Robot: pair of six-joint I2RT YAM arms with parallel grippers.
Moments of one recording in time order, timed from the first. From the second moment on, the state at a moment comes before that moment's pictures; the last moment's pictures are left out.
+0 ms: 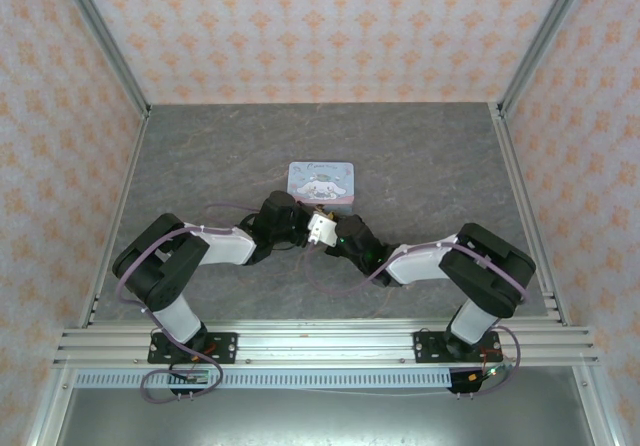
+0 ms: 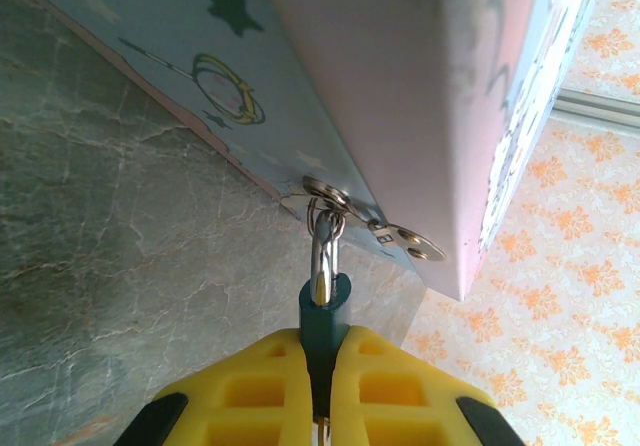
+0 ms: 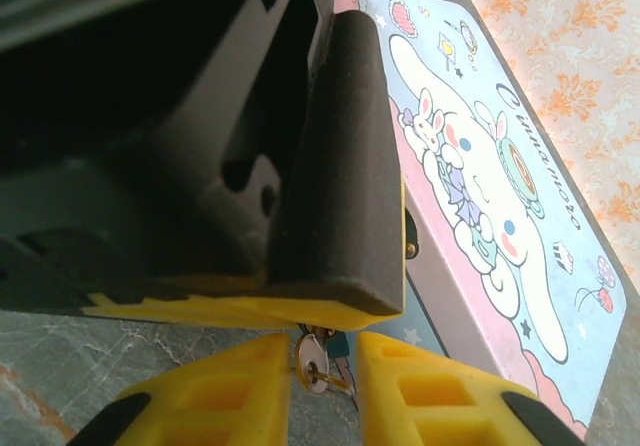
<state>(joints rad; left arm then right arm) -0.60 1.67 0.65 0.46 0.21 -1.59 0.91 1.64 0.59 0.54 0.32 -0.58</state>
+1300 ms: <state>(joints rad) -0.60 1.64 0.66 0.41 0.18 -1.56 0.78 1.63 0.61 0.46 0.06 0.04</state>
